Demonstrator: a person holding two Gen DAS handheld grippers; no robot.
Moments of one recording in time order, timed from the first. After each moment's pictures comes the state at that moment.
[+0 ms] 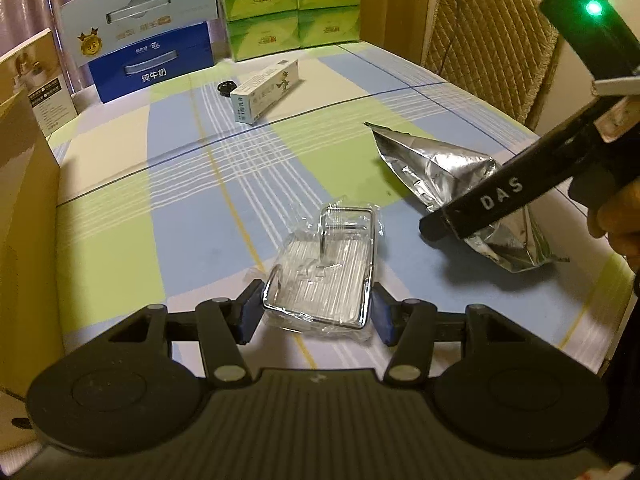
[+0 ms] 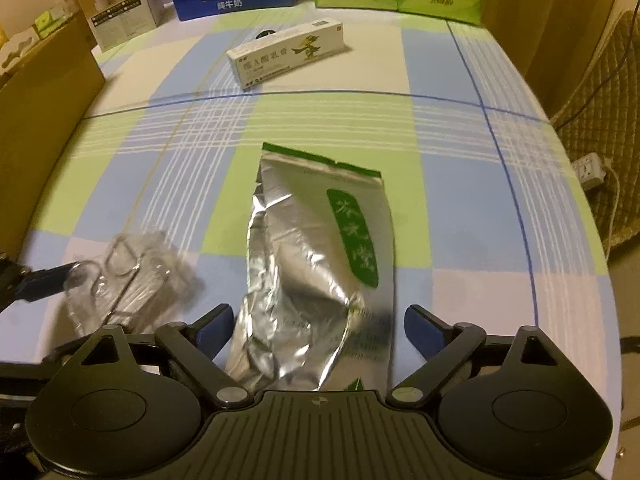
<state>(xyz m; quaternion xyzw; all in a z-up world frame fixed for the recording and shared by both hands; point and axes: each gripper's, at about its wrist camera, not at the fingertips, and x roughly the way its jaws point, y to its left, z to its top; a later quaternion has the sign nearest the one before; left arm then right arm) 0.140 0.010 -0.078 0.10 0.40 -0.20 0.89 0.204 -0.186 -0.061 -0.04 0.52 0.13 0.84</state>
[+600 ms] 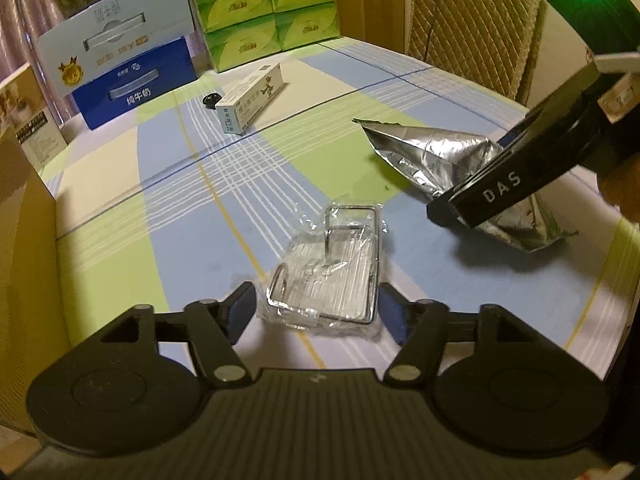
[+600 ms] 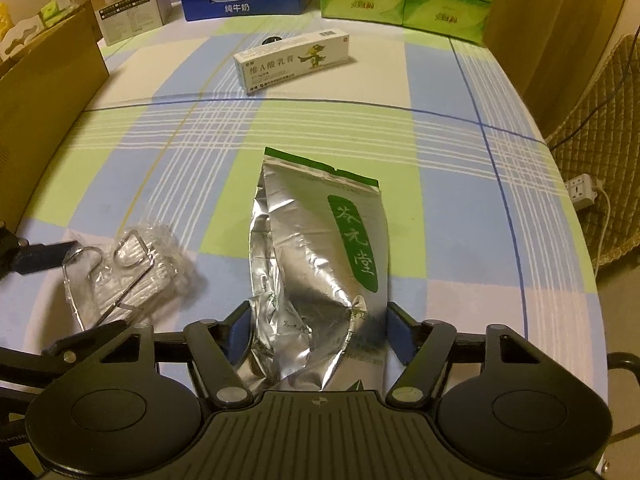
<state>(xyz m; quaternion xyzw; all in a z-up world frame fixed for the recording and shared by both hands) 0.142 0.004 -0.080 0.16 0.38 -0.22 0.88 0.196 -0.181 -0.058 -0.07 0.50 0.13 0.85</state>
